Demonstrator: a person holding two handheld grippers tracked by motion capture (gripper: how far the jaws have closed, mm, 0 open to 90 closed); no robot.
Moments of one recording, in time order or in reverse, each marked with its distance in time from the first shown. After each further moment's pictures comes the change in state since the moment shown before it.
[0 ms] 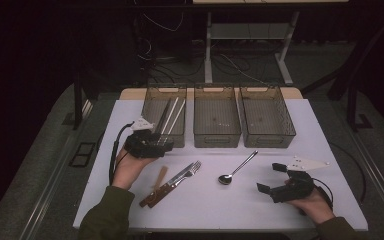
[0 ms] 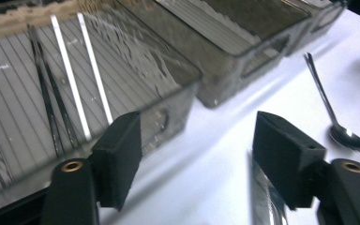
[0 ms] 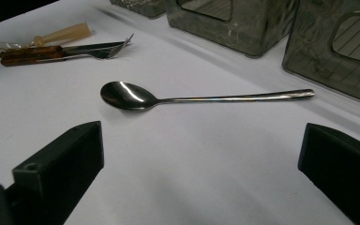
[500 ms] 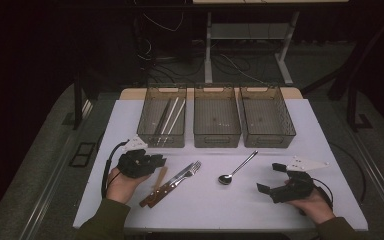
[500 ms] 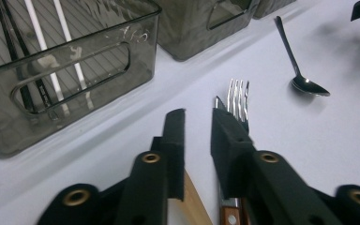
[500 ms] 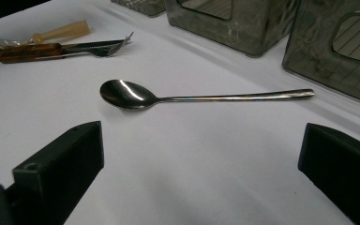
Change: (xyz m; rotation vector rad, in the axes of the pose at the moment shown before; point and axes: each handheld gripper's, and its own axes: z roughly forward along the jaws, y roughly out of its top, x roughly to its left) left arm -0.017 -0.035 -0.022 0.025 -0.057 0.009; right arm 0.001 0.000 0.000 0.006 -0.002 -0.009
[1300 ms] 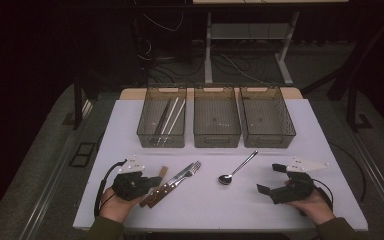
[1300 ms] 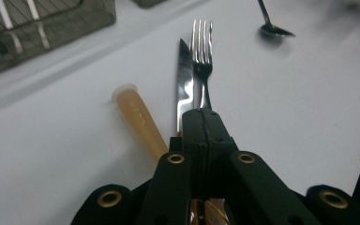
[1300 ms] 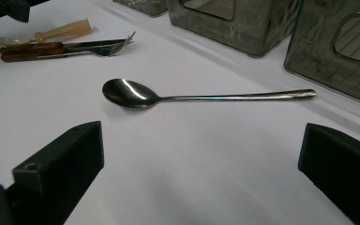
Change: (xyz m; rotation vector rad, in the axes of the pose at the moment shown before) left arm -0.027 -0.041 -0.013 0.081 -0.035 0.019; right arm 0.001 0.000 -0.001 0.000 -0.001 -0.005
